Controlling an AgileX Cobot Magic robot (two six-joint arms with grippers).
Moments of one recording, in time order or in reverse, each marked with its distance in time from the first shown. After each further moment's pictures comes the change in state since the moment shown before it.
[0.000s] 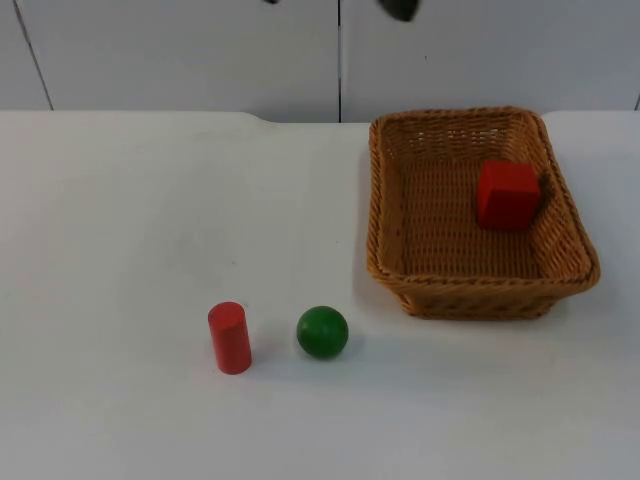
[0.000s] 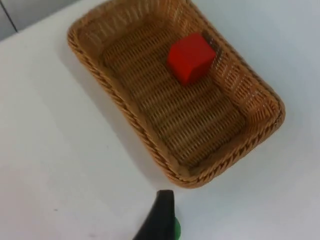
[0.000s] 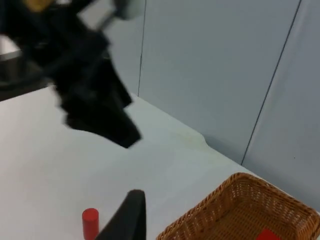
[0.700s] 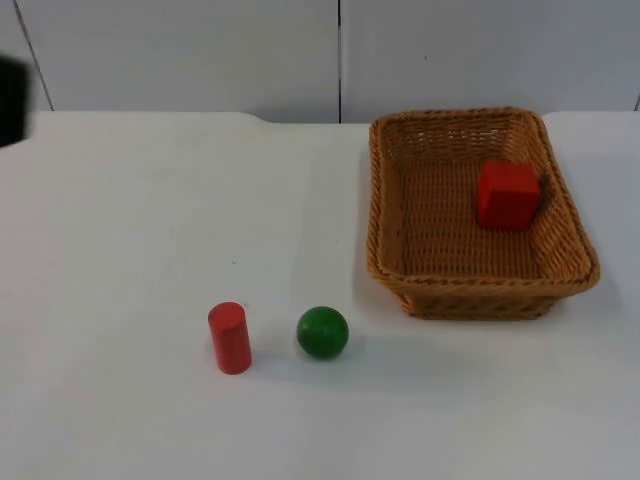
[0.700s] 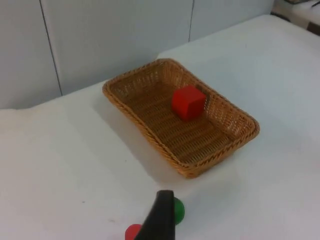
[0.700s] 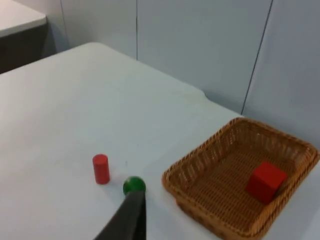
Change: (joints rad) right arm 0.000 -0.308 0.141 0.000 0.236 0.060; left arm 0.000 -0.932 0.691 0.028 -0.172 0.000
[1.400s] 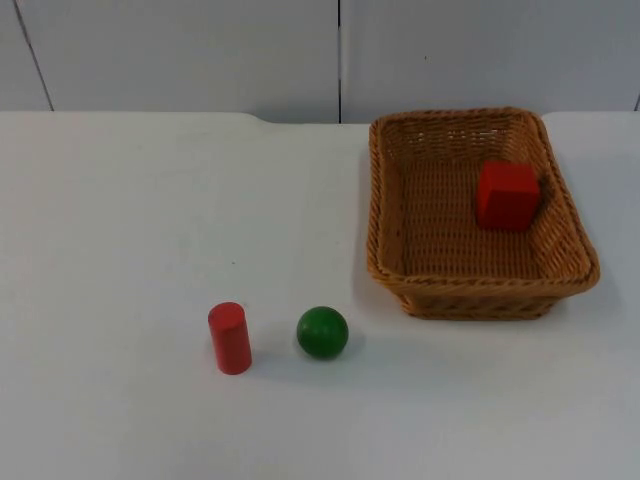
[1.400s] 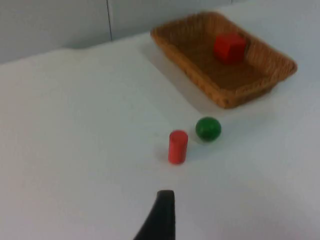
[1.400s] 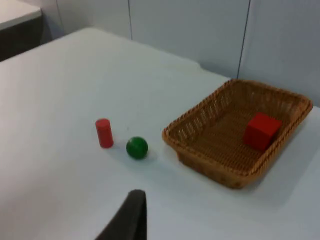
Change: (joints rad) right arm 0.000 -0.319 0.072 0.004 0.263 0.046; left arm 0.000 -0.466 0.012 0.179 0.549 -0.152
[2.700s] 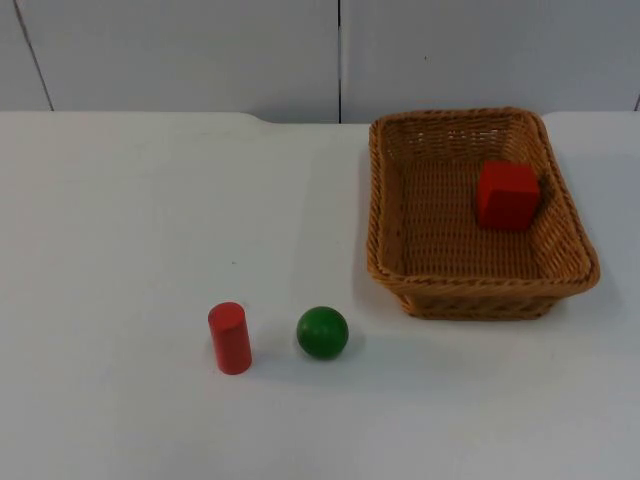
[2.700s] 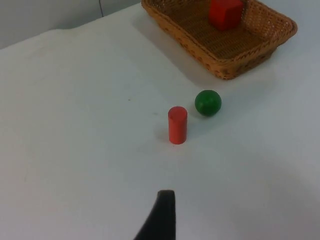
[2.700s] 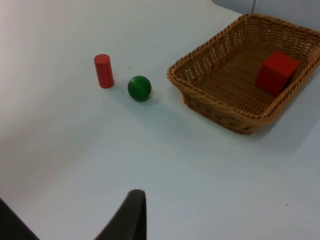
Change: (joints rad) right arm 0.000 0.000 0.097 0.018 0.053 -0.024; left arm 0.000 0.000 0.021 -0.026 0.025 0.102
